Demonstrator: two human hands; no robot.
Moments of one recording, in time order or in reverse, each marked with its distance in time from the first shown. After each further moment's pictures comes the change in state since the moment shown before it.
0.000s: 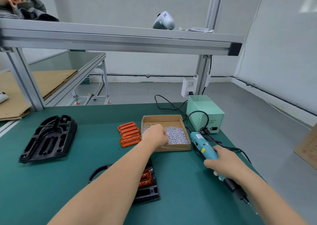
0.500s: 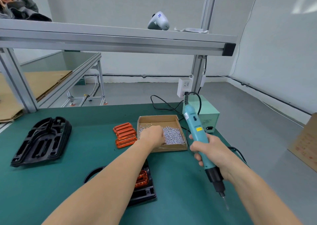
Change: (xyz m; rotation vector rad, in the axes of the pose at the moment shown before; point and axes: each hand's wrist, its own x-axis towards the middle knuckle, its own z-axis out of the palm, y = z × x) left_hand -0.002 0.005 -0.001 0.140 0.001 0.071; right_hand -0.019 -0.039 -0.007 0.848 -0.135 -0.138
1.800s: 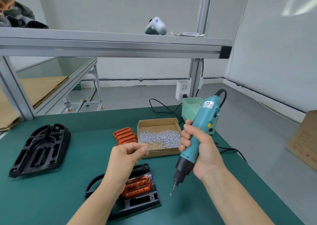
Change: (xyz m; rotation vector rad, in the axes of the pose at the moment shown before) left_hand -0.118 -0.040 -0.014 -1.114 0.378 -0.082; right_hand -0.013 -0.024 0.056 0.837 -0.035 -0.203
